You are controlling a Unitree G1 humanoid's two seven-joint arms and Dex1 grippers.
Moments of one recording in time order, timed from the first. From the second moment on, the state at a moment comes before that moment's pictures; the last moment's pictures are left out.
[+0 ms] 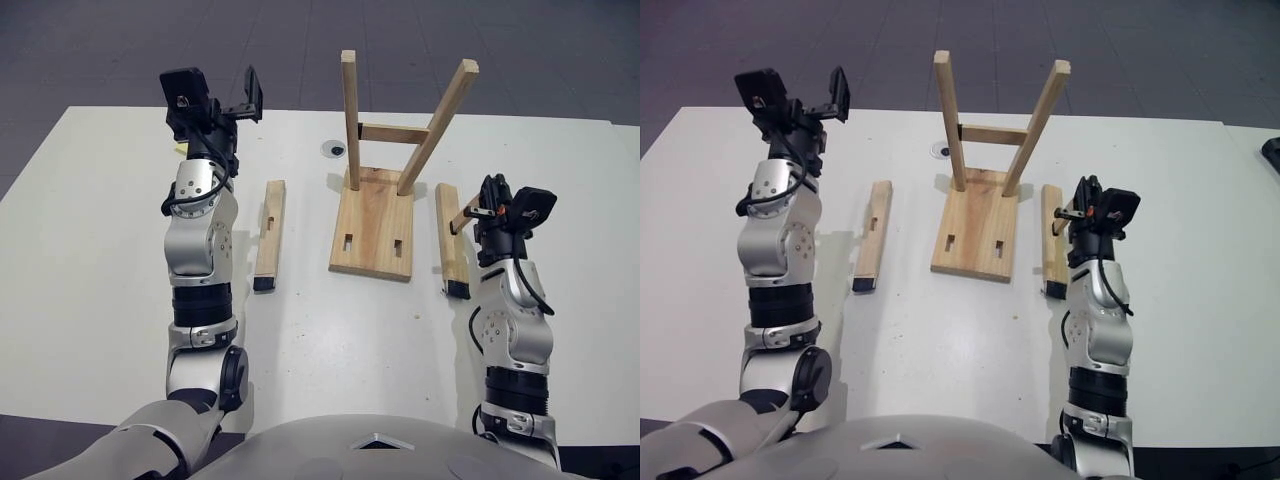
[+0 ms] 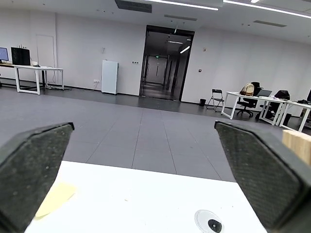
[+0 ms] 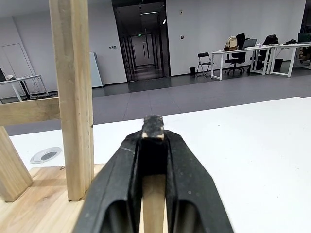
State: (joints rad) left arm -0.52 0.05 0.16 -0.09 -0.14 0.32 0.05; right arm -0.01 -0.11 -0.19 -0.15 0.23 0.10 0.04
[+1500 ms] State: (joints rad) left arm -0.51 0.05 0.14 -0.09 -0.12 0.29 0.10; right arm 0.04 -0.15 -0.15 -0.01 0.18 0.16 0.03
